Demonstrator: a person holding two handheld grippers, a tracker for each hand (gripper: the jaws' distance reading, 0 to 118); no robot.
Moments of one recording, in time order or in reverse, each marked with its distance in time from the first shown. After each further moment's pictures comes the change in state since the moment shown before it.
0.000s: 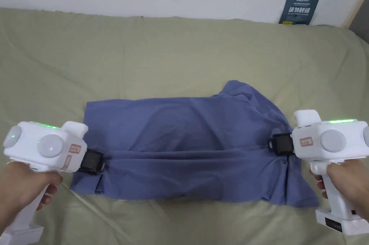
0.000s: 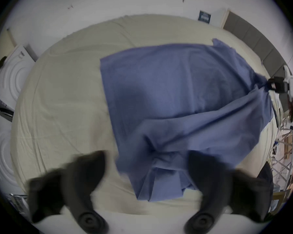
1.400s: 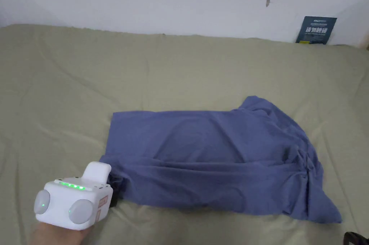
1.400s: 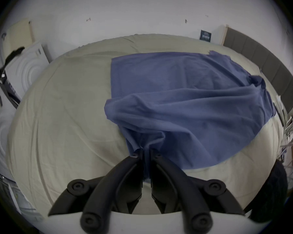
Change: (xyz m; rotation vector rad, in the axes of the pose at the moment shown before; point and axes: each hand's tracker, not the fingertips) left arm 0.005 -0.085 -0.016 0.188 0.060 0.027; right arm -0.048 -0.195 0.147 0.280 -0.065 -0.166
